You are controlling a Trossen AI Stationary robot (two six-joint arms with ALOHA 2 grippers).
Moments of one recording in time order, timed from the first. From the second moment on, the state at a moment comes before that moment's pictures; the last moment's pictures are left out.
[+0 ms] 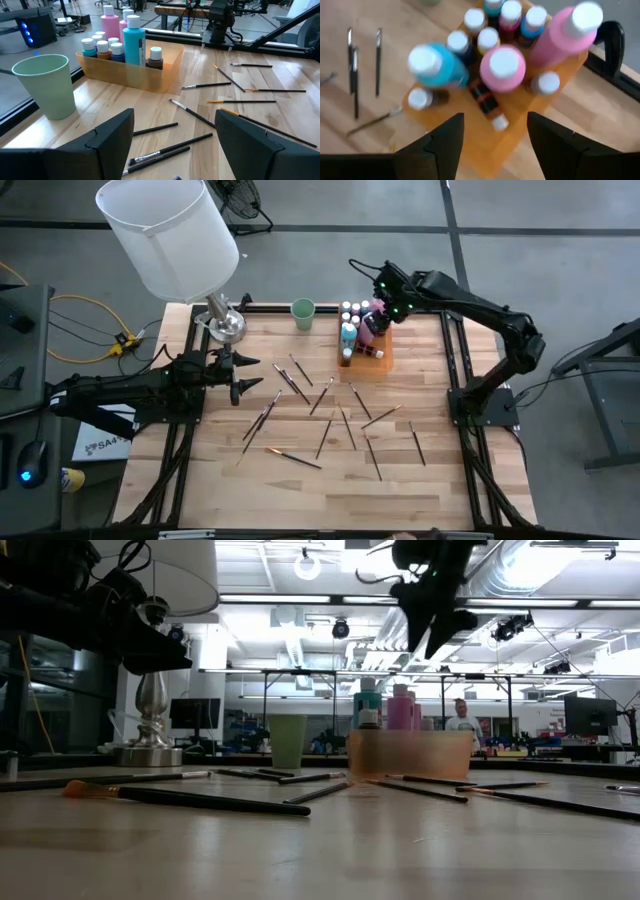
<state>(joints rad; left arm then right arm) 0.24 0.38 0.14 0.09 -0.02 -0.03 -0.58 1.56 1.53 -1.12 0.04 0.40</state>
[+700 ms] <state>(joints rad) 0.24 0.38 0.14 0.09 -0.02 -0.03 -0.28 1.13 1.14 -1.26 -0.08 0.66</state>
